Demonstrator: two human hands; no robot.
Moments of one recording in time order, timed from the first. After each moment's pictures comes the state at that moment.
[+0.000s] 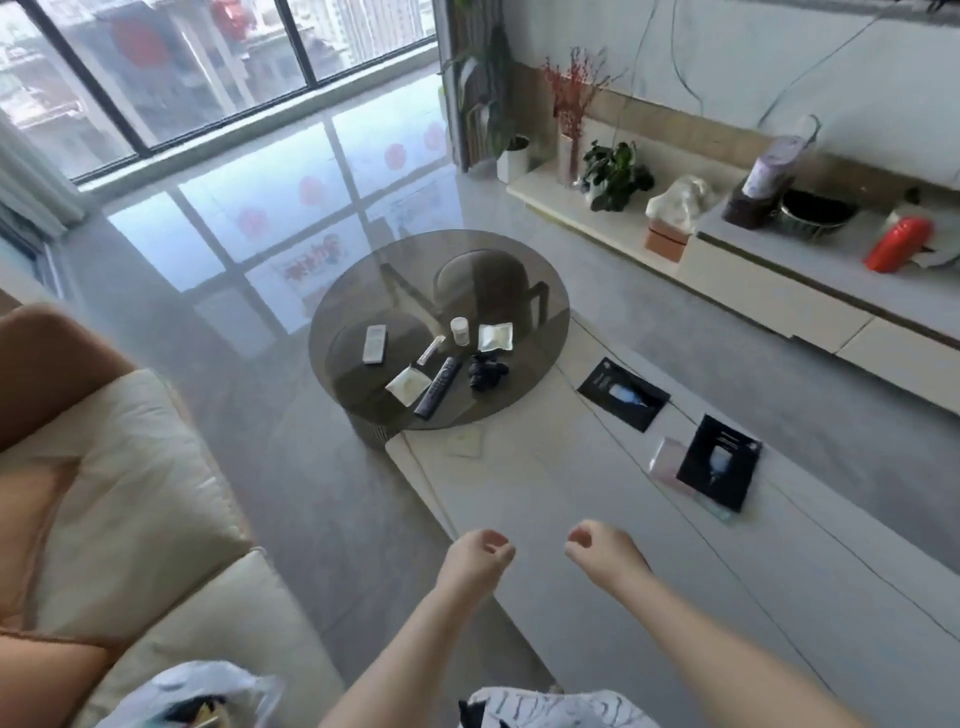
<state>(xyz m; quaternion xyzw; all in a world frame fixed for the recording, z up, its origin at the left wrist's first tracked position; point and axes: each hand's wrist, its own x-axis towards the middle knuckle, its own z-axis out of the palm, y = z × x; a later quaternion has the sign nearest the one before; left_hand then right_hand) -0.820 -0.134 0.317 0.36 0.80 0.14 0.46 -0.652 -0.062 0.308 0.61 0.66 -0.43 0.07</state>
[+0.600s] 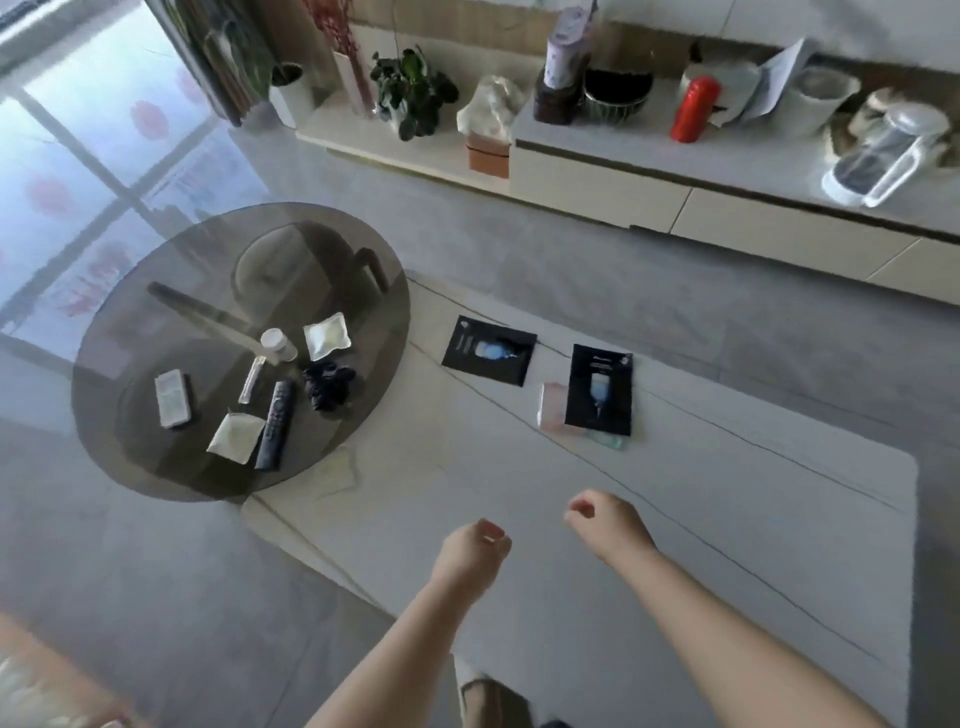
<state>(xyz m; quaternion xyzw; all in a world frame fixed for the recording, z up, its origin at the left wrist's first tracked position) -0.724 0.000 0.246 0.46 0.72 -0.02 0.53 -0.541 0.016 0.238 0.76 0.47 -0.45 0.00</state>
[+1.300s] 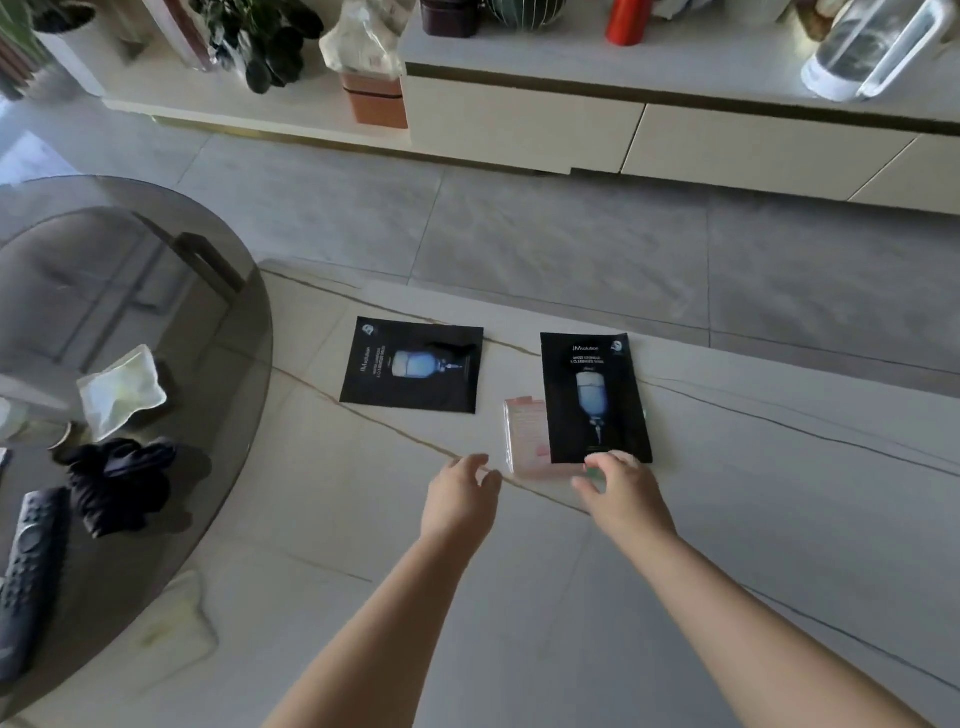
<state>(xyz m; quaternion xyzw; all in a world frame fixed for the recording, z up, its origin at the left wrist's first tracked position) -0.668 0.210 0.009 0.60 0.66 0.01 0.45 -0.494 0.160 0.000 0.83 0.44 -0.34 -0.07</state>
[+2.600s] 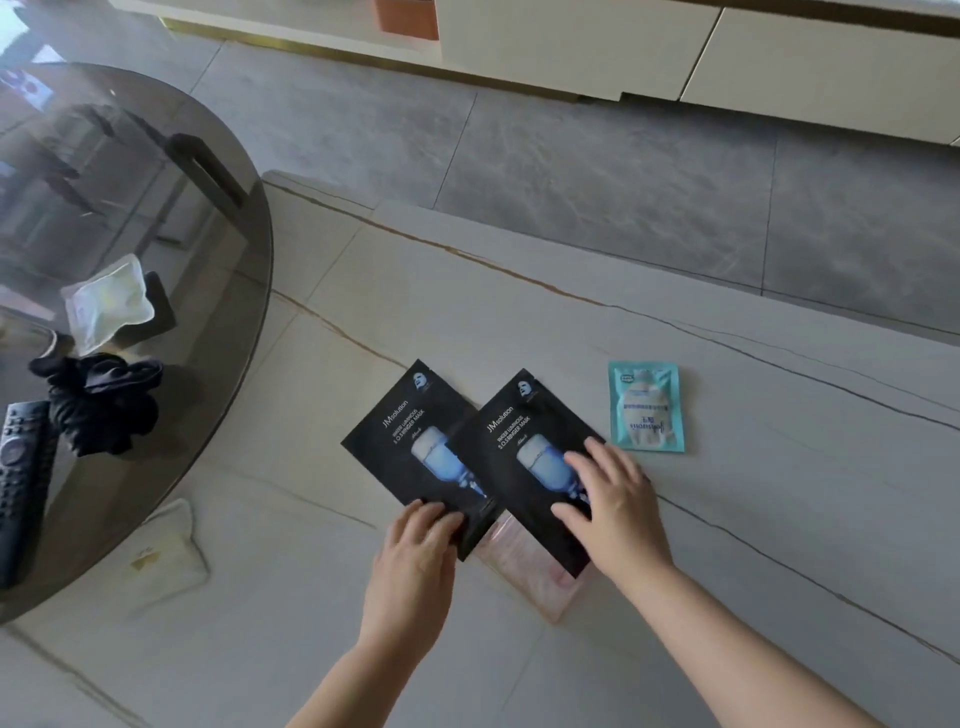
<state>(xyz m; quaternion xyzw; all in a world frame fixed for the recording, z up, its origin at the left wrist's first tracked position) -0.747 0.099 -0.058 0.72 0.63 0.01 0.29 -0.524 0.112 -0.060 0.75 0.61 -0.25 -0.03</state>
